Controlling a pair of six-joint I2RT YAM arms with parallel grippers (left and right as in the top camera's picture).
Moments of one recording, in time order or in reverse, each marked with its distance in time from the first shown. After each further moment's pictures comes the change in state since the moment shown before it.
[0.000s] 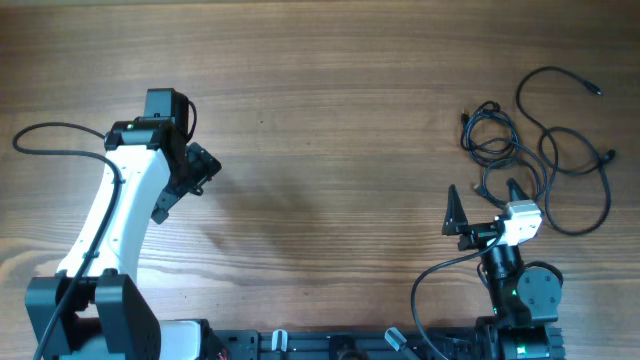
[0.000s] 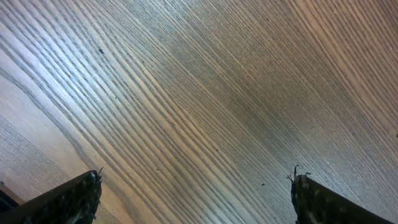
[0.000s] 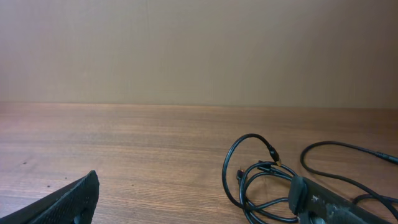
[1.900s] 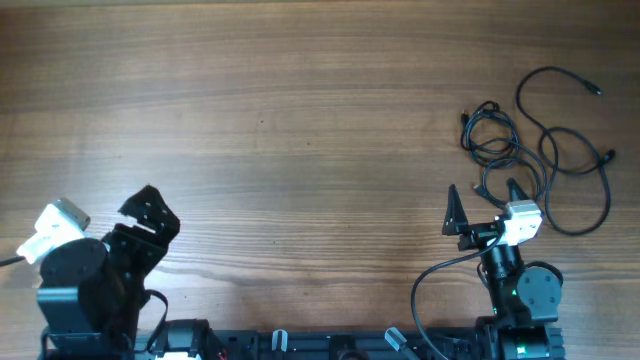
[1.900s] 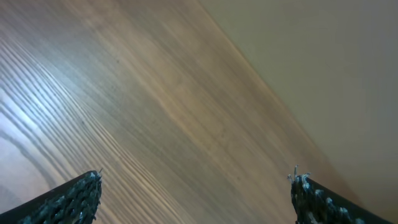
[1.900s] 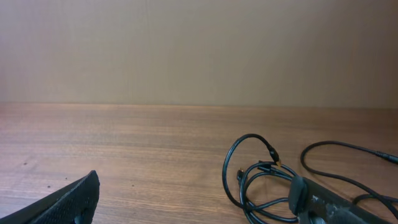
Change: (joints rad) left arm 0.000 -0.996 -0.067 -0.025 -0.004 0.000; right arm 0.000 0.000 0.000 0.001 0.000 0.003
